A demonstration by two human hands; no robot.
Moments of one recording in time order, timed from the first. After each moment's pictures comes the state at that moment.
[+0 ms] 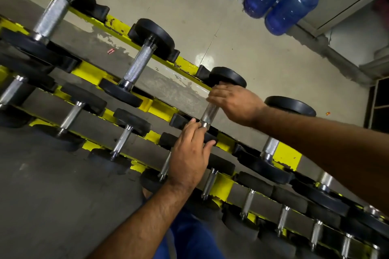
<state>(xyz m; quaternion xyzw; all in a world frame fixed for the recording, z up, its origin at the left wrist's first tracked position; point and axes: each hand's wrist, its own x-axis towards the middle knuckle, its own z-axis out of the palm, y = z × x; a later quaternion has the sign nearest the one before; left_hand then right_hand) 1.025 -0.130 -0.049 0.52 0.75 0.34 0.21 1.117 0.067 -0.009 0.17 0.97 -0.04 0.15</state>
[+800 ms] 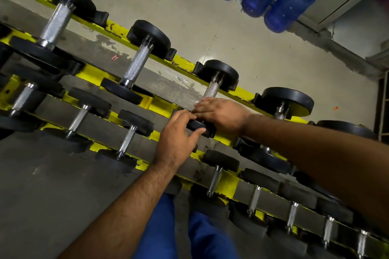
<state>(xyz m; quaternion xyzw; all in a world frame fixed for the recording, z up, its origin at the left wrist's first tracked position) 0.986 -0.121 -0.042 0.47 0.73 0.38 0.32 1.123 0.032 -0.030 0.06 0.99 -0.13 0.09</state>
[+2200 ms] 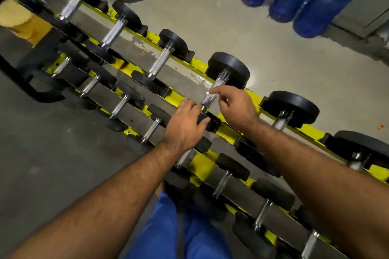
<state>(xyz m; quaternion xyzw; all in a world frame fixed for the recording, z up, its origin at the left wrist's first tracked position) 1.245 -0.126 -0.001 0.55 0.79 0.19 0.18 1.365 0.008 0.014 0.36 0.87 -0.31 -0.15</state>
